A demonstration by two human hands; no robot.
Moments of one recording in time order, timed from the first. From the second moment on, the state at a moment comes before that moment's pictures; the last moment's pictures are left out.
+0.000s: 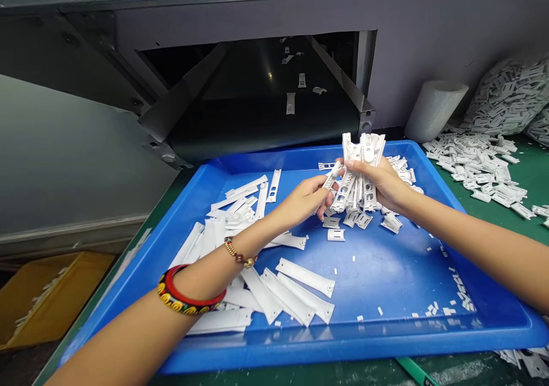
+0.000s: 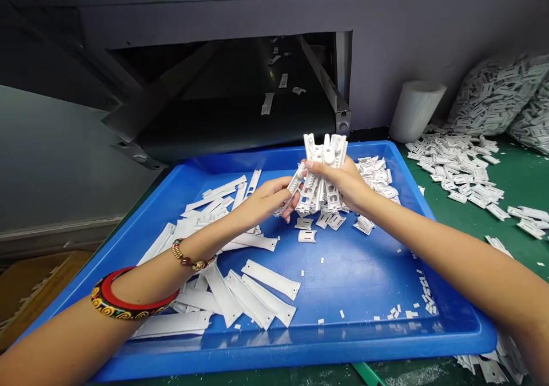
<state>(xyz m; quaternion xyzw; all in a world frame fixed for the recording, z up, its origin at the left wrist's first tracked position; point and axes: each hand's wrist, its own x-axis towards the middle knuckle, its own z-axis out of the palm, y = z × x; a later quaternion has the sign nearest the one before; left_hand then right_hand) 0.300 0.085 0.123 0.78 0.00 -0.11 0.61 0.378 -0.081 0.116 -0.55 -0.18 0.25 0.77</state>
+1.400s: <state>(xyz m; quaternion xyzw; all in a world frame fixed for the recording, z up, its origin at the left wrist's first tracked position) 0.299 0.088 0.129 0.68 0.08 -0.20 0.70 0.369 -0.078 0.118 -0.58 -0.18 0.27 0.75</state>
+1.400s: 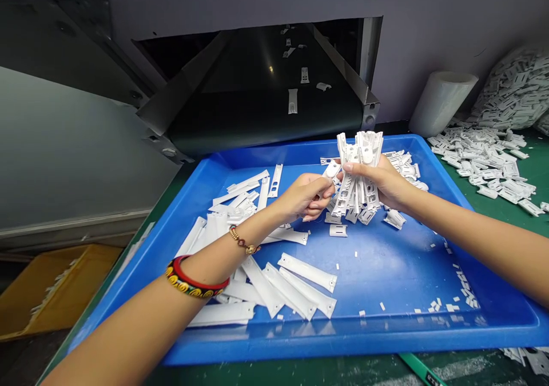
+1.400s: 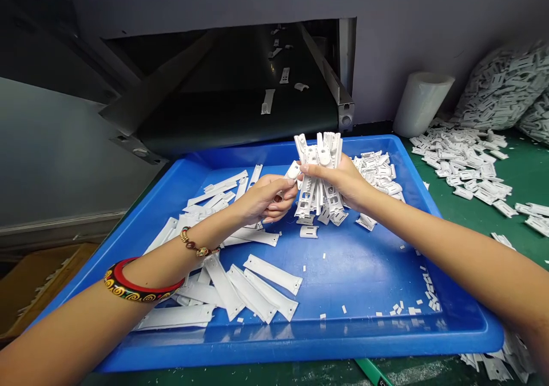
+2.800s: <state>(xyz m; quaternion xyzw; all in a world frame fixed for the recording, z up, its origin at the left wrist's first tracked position) 0.323 0.069 0.127 0.69 -0.01 -0.06 0.72 0.376 -0.085 0.128 -0.57 -0.22 0.18 0.77</state>
